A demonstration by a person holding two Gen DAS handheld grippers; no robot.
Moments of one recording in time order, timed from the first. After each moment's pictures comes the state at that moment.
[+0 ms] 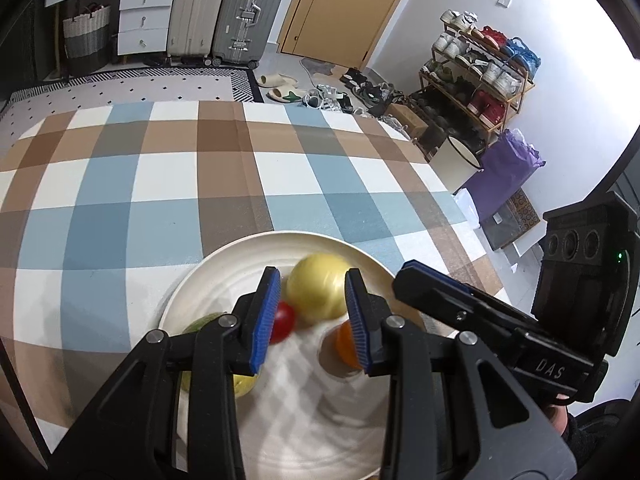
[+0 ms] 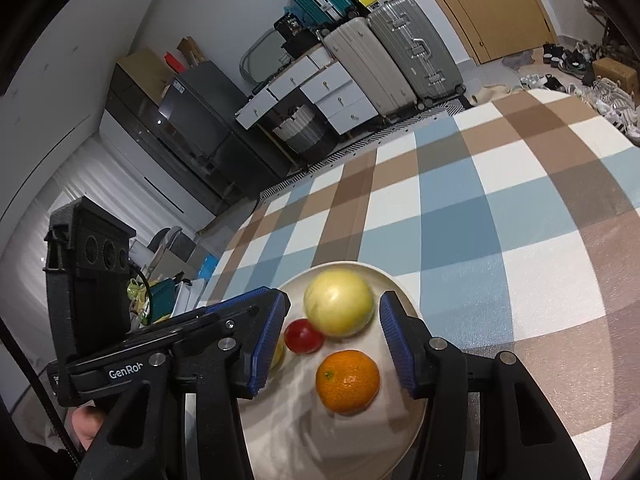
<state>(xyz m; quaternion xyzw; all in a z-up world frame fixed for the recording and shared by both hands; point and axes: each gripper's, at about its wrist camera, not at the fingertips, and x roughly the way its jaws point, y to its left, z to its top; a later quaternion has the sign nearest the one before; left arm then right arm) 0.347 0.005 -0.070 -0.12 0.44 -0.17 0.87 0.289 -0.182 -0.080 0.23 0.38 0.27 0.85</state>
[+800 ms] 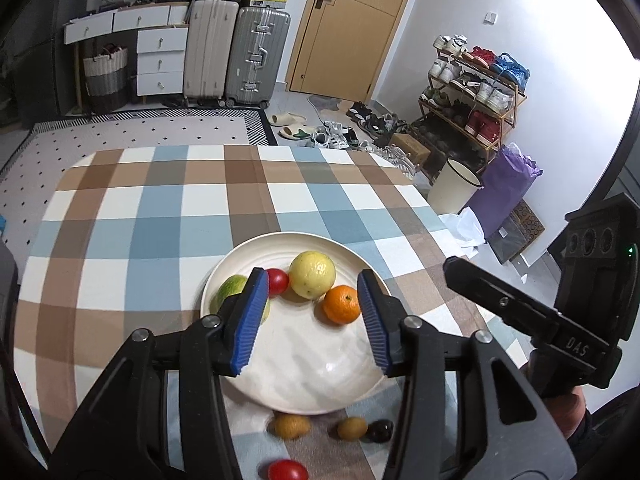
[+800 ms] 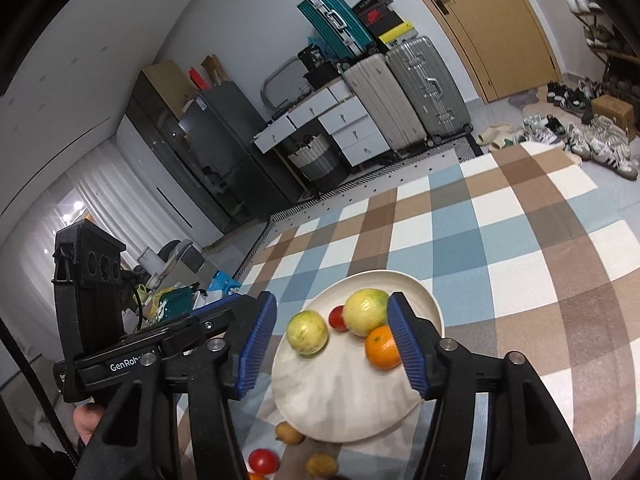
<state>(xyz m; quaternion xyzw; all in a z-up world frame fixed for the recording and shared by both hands) 0.238 0.019 0.003 -0.09 0.38 -0.14 0.91 0.216 -0.192 -0.023 0.22 0.31 0.27 0.88</state>
